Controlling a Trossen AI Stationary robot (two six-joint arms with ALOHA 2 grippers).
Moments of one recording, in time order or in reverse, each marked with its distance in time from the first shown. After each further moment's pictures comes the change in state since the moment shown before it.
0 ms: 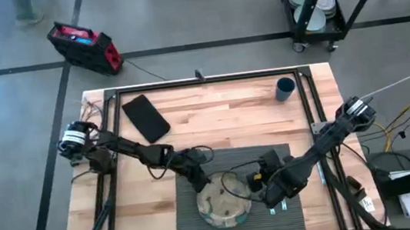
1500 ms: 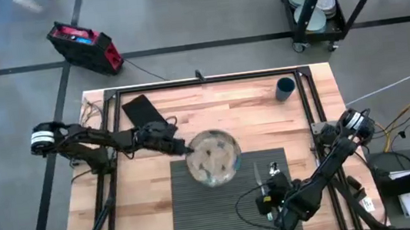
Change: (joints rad) left arm 0.247 -0.358 -0.388 0.269 0.061 -0.288; right arm 0.207 0.114 0.000 0.131 -0.064 0.239
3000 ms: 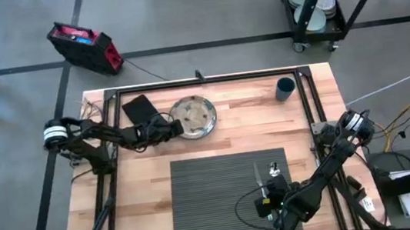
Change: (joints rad) left arm 0.175 0.148 -0.026 -0.109 -0.573 -0.201; right arm 0.003 0.016 0.000 0.073 0.001 -0.001
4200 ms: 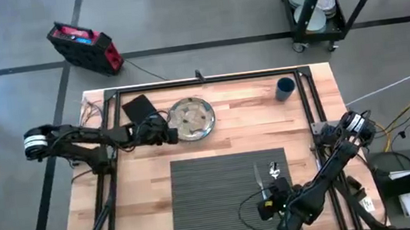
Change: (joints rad) left arm -0.006 -0.230 -0.002 -0.273 0.188 0.274; right arm 0.030 0.000 0.000 0.010 0.004 0.031
